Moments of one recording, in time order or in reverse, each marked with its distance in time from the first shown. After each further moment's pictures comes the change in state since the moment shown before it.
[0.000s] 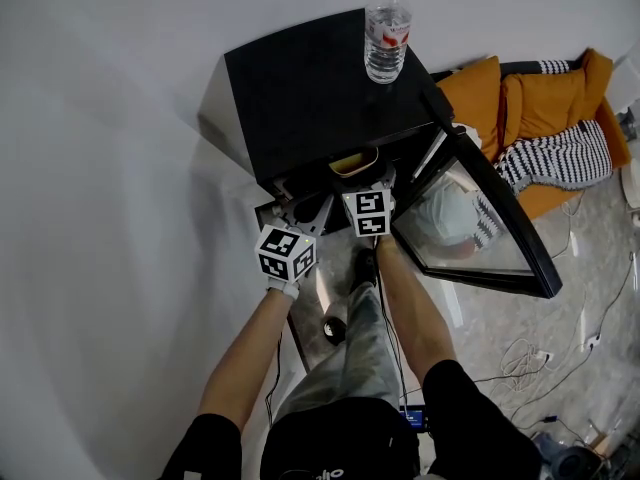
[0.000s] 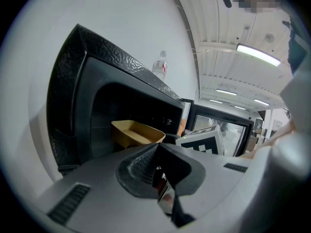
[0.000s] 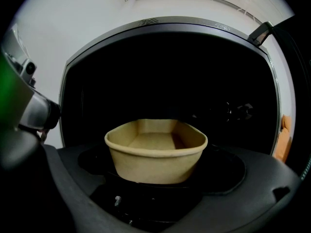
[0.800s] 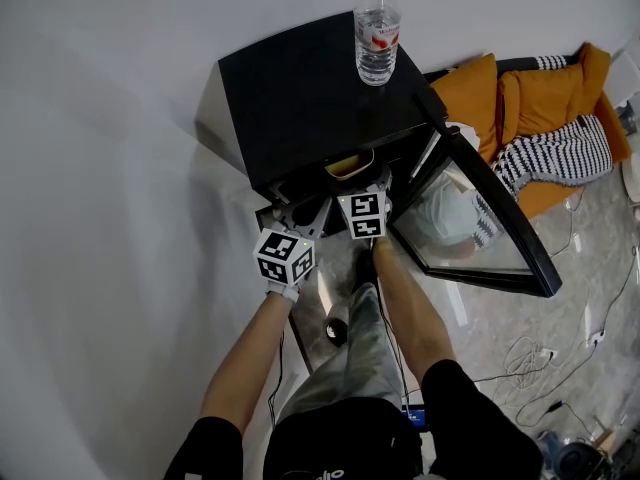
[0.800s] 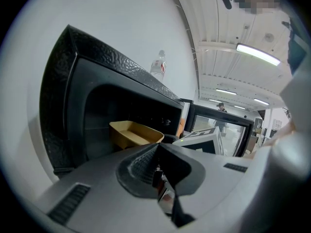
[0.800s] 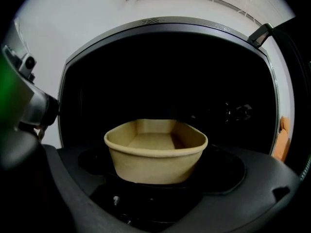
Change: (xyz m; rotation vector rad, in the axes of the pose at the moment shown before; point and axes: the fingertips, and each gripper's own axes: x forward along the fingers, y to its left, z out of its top) left arm 0.003 -0.005 0.003 0.005 0.003 -0.003; right arm 0.000 -0.002 0.000 -0.008 -0.004 -0.014
